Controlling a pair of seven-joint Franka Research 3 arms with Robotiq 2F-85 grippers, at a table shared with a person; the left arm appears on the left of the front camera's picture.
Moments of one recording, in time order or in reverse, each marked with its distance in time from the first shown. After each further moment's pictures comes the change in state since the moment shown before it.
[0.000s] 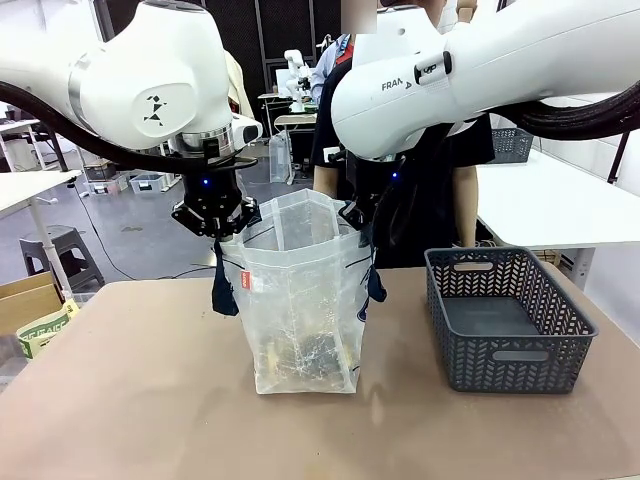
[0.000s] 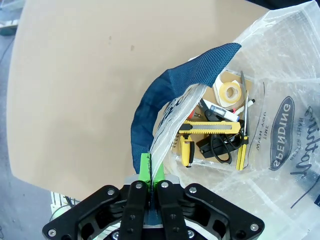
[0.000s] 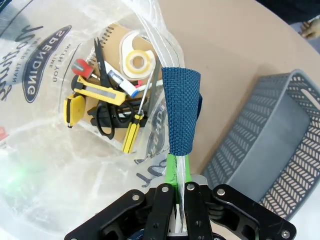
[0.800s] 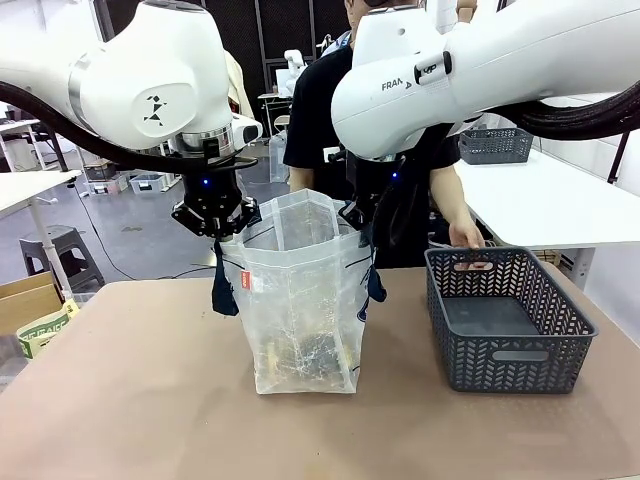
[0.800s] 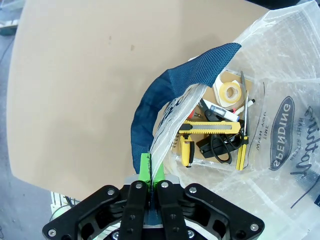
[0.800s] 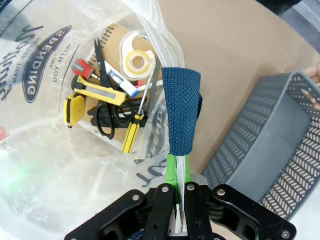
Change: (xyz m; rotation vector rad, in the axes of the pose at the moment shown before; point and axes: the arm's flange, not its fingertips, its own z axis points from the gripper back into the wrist) left arm 0.000 0.000 0.000 0.000 0.000 0.000; right arm 0.000 0.000 0.000 0.000 0.000 0.000
